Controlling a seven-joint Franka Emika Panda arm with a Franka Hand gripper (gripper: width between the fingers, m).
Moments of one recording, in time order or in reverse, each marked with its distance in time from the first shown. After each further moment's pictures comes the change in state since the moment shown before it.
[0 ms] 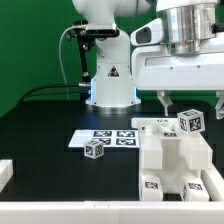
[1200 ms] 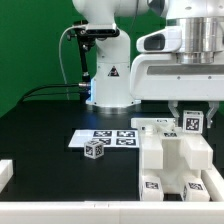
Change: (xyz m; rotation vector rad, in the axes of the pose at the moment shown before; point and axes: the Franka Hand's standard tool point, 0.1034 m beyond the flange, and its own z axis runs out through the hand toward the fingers) arm 0.000 0.001 0.016 -0.089 0.019 -0.287
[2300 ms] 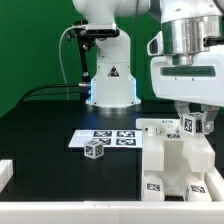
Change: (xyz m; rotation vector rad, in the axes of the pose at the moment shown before) arm 0.007 -0.006 0.001 0.102 0.016 0.852
